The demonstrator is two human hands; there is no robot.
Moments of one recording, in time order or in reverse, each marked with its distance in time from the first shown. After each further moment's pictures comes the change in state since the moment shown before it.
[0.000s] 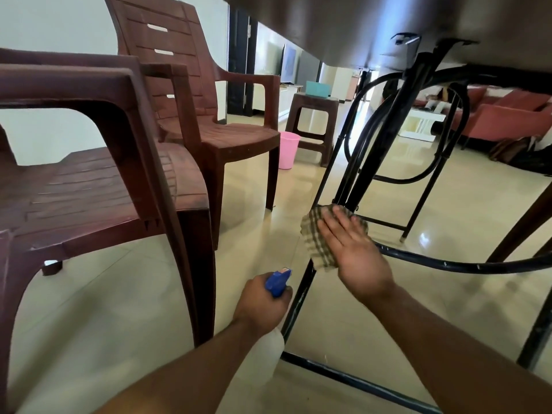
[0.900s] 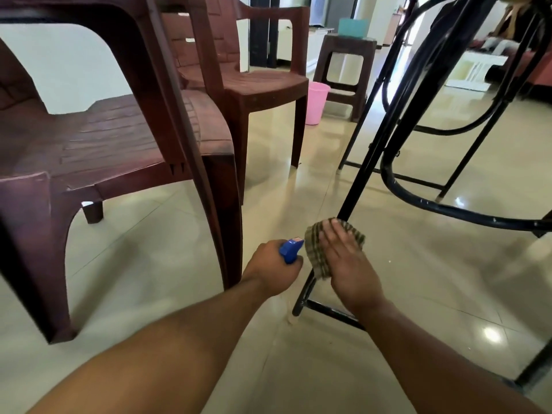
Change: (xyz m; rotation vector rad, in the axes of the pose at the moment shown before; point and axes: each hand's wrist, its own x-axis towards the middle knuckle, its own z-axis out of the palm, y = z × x) left_hand -0.022 -0.019 -0.025 0.258 -0.082 -0.030; right_hand -0.072 -0.062 0.098 0.176 -0.069 0.021
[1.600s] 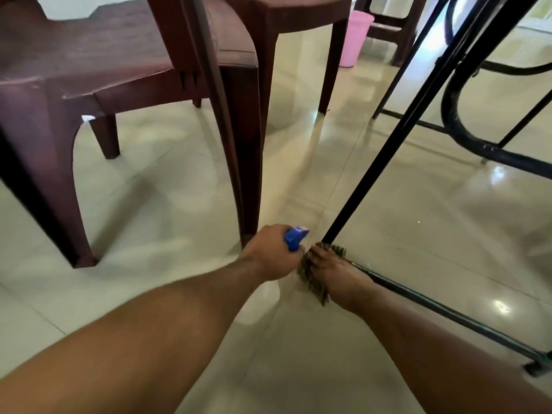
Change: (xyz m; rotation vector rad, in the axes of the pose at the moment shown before) left_hand -0.037 -0.071 0.015 0.210 -0.075 -0.070; right_hand -0.060 -0.023 0.089 -0.117 -0.573 -0.378
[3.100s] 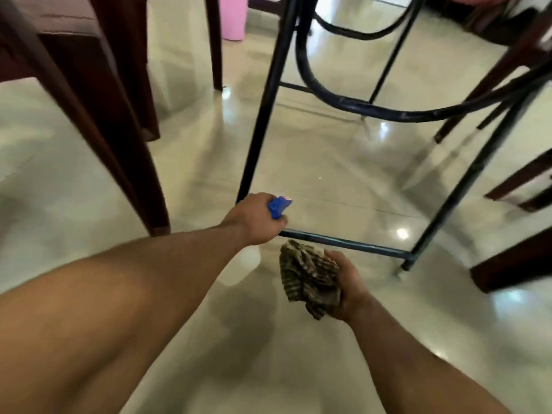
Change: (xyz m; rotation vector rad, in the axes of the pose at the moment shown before) left_hand 0.015 0.101 0.068 0.063 -0.234 0.170; right_hand -0.169 -0.014 -0.007 2.358 0.260 1.276
